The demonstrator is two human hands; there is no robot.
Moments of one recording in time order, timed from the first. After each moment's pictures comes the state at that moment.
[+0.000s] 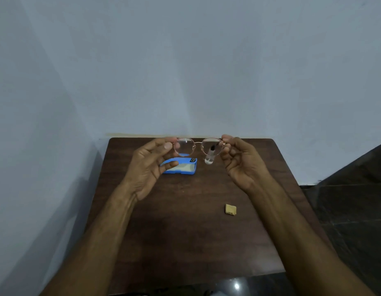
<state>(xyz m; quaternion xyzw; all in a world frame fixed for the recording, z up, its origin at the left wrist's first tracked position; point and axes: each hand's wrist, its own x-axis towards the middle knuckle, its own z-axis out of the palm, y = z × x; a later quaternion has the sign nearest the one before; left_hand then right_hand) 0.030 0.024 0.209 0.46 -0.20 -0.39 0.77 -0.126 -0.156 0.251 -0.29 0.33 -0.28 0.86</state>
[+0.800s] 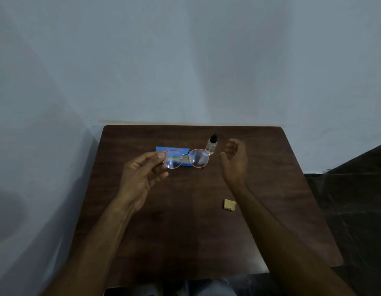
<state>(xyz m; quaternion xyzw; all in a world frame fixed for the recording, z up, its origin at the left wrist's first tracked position) 0.014 0.003 0.177 0.55 -0.02 -0.37 0.75 -0.112 -0.226 0.090 -0.70 0.44 -0.34 0.45</state>
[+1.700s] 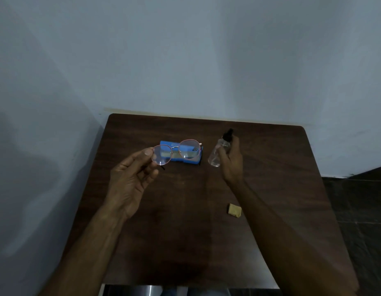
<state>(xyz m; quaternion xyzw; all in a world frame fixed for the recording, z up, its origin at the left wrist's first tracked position) 0.022 -0.004 0.169 0.54 0.09 -0.32 0.78 -0.074 -0.257 0.050 -0.73 0.35 -0.26 0.52</state>
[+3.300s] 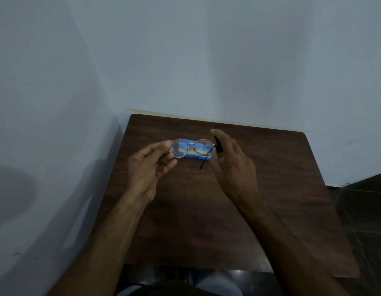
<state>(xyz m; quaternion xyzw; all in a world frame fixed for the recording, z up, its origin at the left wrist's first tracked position) 0.016 0.049 0.183 0.55 0.05 -0.29 0.79 -0.112 -0.116 0.182 -0.93 0.22 -0.23 0.20</state>
